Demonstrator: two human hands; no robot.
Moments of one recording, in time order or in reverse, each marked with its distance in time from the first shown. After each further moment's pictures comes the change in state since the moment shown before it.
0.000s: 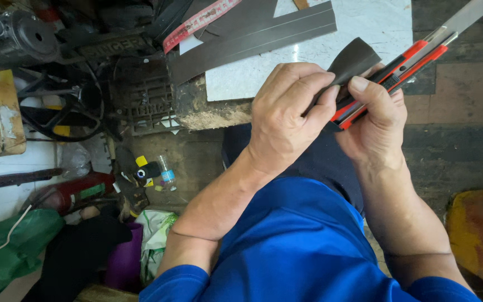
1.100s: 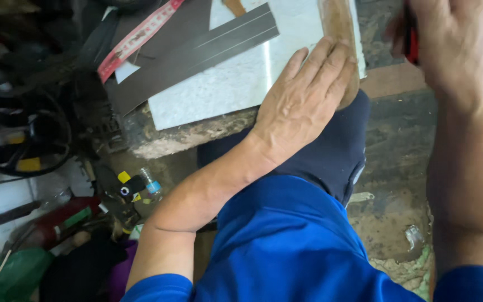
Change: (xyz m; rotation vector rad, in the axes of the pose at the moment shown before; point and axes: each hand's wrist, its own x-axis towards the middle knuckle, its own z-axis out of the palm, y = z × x) left_hand 0.000 -0.025 0.083 0.599 -0.619 0.417; right_hand 0.063 -0.119 -0.068 -1.482 -0.061 -0.153
